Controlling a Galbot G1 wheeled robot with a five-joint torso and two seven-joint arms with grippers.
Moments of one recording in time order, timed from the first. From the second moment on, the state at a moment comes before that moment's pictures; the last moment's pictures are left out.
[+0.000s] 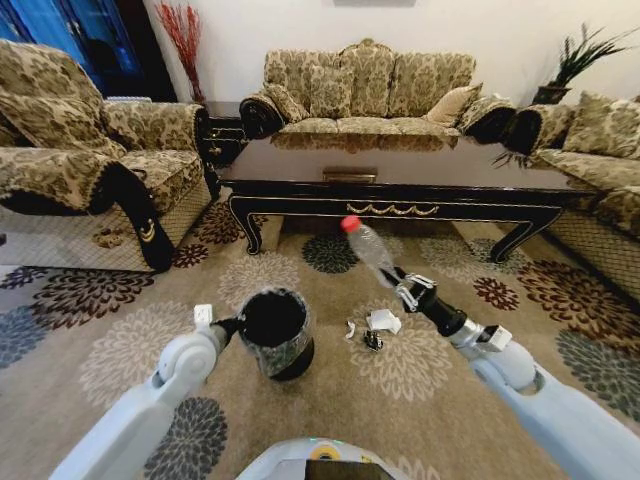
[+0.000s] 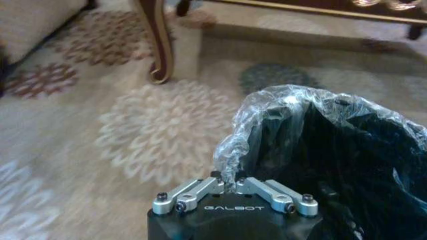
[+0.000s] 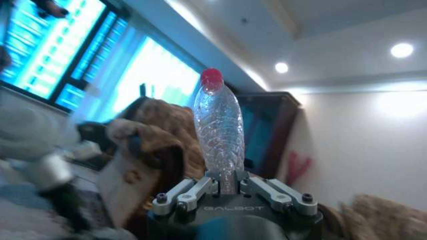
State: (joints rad) left arm 1.14 -0.83 -0.27 -2.10 -1.14 0.65 -0.64; right arm -1.22 0.58 0.28 2.04 0.57 0.55 -0.33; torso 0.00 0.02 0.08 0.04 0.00
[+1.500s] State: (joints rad) left arm 0.67 -0.94 0.14 -1.93 -1.25 0.59 -0.67; right arm -1.10 0.69 0.15 1.79 0.56 0.64 -0.40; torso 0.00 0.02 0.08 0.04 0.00
